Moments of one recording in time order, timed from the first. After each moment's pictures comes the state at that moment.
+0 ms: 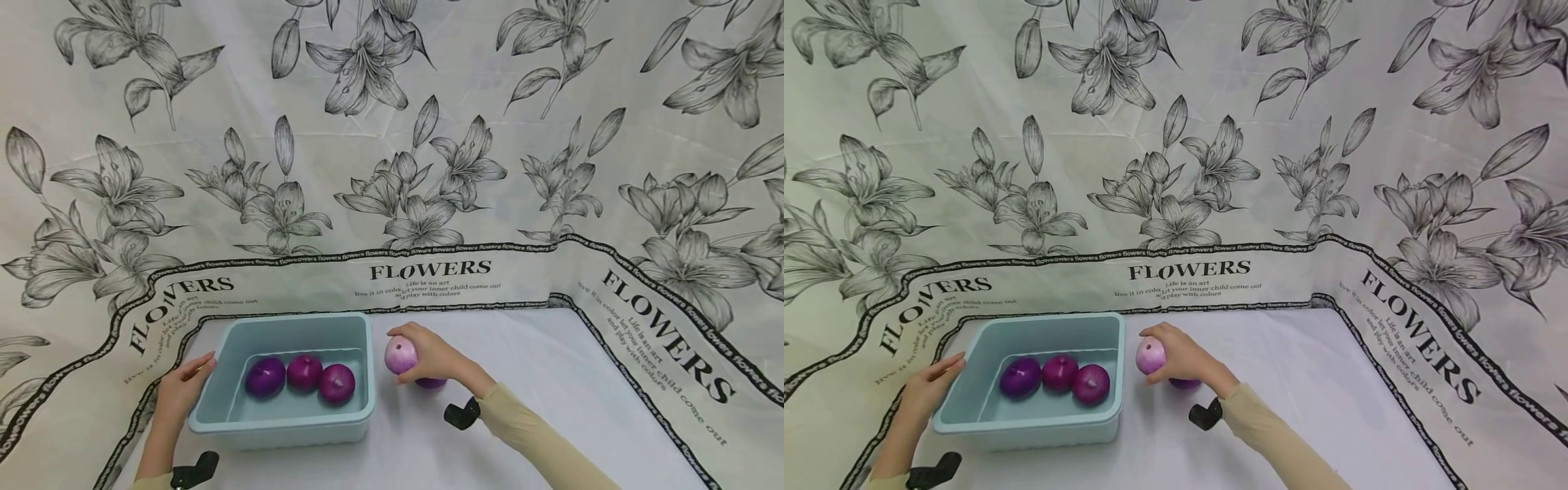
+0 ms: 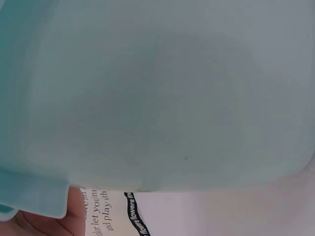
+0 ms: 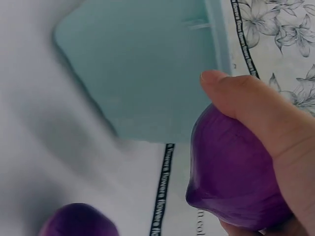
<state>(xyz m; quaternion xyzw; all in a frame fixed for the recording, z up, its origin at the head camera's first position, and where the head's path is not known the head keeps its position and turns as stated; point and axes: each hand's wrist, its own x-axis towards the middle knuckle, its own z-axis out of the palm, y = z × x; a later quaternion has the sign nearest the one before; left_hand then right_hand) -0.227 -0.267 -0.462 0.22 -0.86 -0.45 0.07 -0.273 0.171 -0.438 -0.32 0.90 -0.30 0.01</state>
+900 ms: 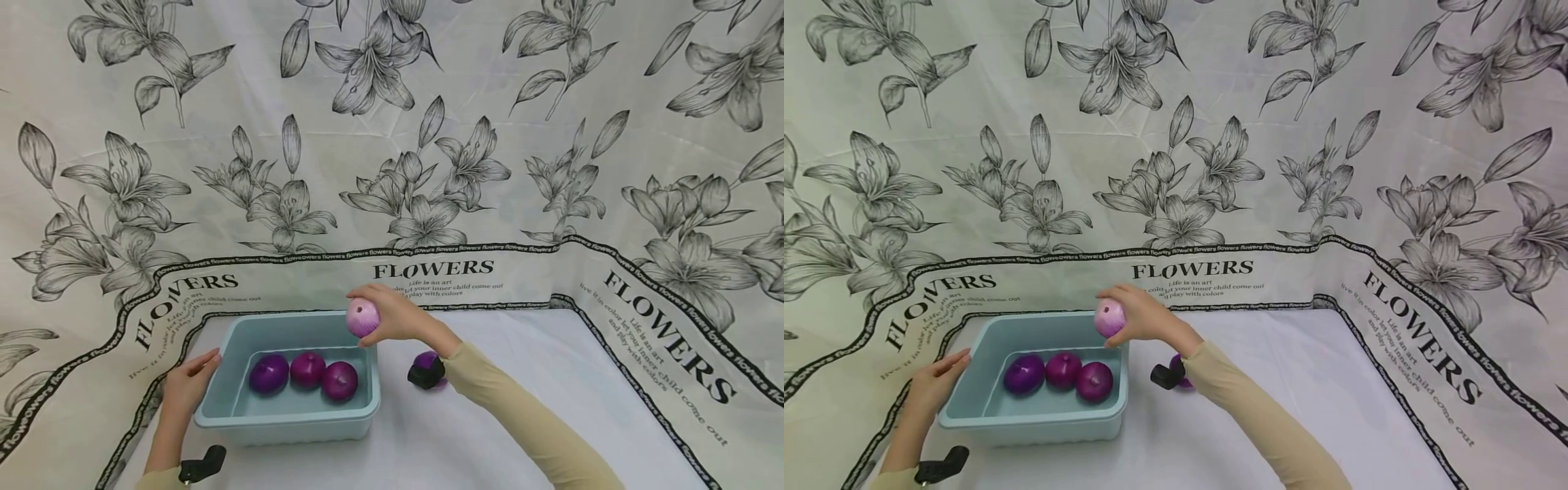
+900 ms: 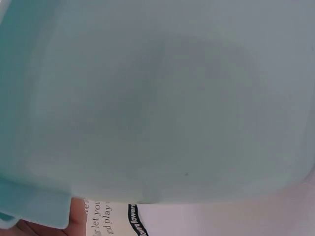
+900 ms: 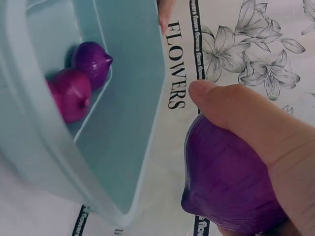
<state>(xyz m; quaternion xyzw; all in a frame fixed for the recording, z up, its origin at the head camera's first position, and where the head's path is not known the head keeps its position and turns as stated) -0.225 -0.266 -0.460 0.21 -0.86 -0.45 0.08 -0.292 0.104 -0.360 -0.38 0.88 -0.29 -0.01</state>
